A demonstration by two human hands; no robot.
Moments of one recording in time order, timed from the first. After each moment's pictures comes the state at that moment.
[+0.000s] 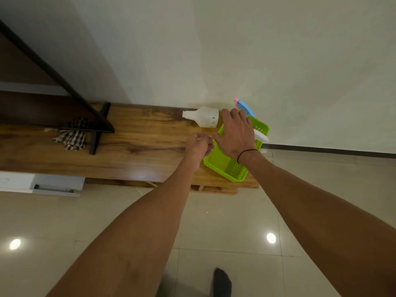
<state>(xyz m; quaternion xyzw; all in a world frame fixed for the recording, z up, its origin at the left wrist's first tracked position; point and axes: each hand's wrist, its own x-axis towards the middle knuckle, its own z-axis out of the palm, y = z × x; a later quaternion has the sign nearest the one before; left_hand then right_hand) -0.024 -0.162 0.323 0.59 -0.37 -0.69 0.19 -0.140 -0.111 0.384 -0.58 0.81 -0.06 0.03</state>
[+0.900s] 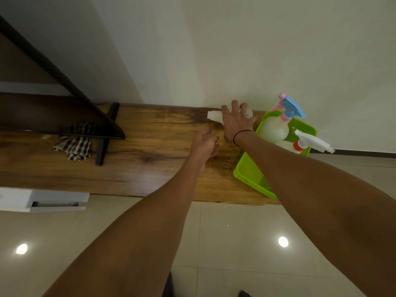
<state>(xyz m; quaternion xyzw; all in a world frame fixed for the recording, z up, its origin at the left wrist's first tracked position) 0.015 -0.249 0.243 0.57 -0.37 -0.71 0.18 -0.117 -0.252 0.255 -0.54 0.83 0.09 0.10</state>
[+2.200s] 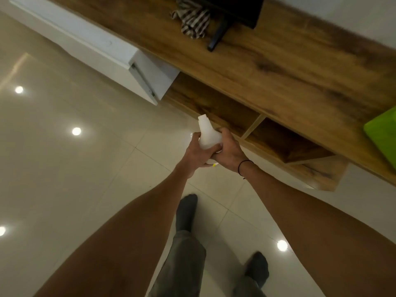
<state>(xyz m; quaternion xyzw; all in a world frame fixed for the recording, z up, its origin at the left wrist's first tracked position) 0.362 -0.062 0.108 0.68 -0.33 -0.63 0.20 0.223 -0.071 0.110 -0.54 0.62 -0.16 0.55</state>
